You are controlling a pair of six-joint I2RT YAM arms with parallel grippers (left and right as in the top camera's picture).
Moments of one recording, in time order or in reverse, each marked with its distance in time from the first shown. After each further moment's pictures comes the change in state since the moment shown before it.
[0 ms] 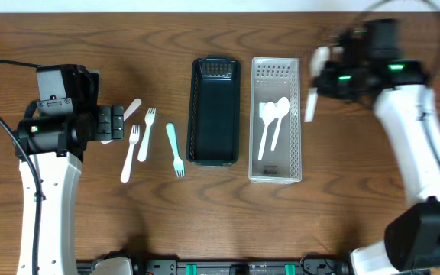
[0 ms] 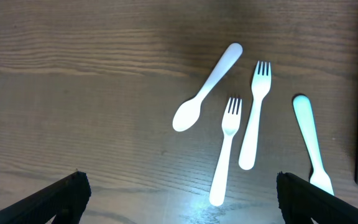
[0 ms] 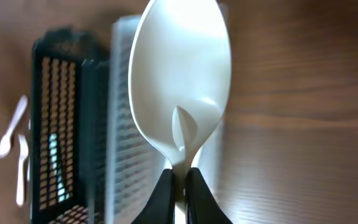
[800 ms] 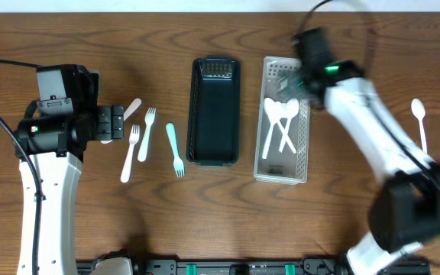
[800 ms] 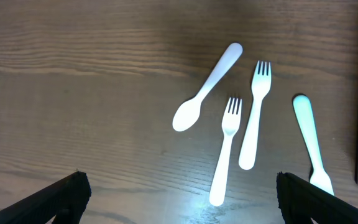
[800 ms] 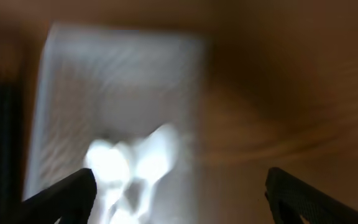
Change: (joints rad) left arm 0.000 0.000 0.000 0.000 0.000 0.000; right arm 0.071 0.076 0.003 0.111 0.476 -0.045
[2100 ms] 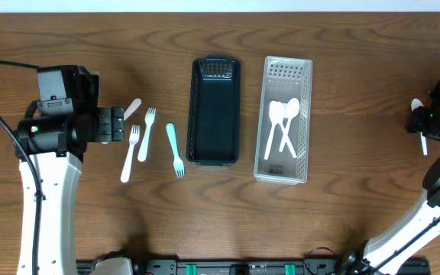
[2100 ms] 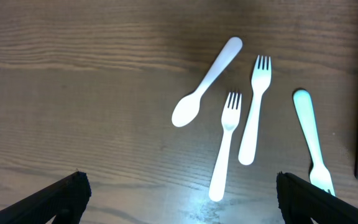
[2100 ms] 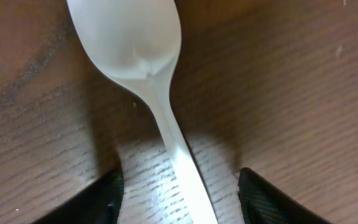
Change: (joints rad) left arm 0.000 0.000 0.000 -0.019 0.000 0.000; right arm -0.791 0.376 0.016 0.006 -0.133 -0.452
